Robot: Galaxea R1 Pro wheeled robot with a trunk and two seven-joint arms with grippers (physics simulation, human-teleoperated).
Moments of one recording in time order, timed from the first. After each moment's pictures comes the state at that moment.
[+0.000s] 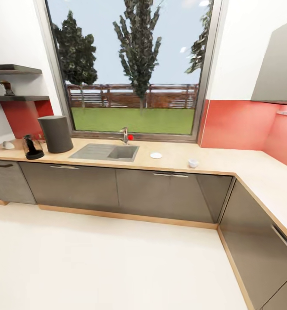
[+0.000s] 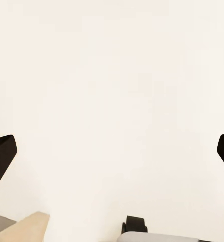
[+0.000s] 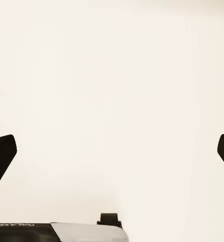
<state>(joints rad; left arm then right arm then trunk) -0.21 0.08 0.11 -0.25 0.01 -0.26 0.01 -0.01 -0.03 0.00 -0.54 0.01 -0.24 0.00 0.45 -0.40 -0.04</state>
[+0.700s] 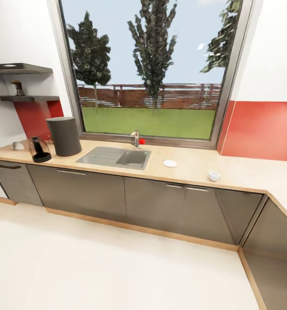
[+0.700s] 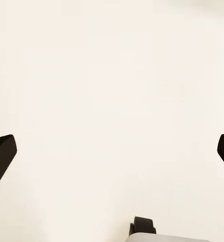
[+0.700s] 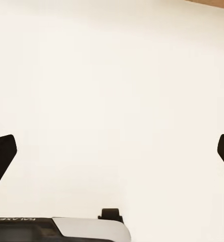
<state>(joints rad) -0.21 0.10 0.12 -0.25 0.01 -0.26 0.01 -0.01 -0.02 0.00 -0.52 0.01 -0.24 0.00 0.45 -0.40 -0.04</state>
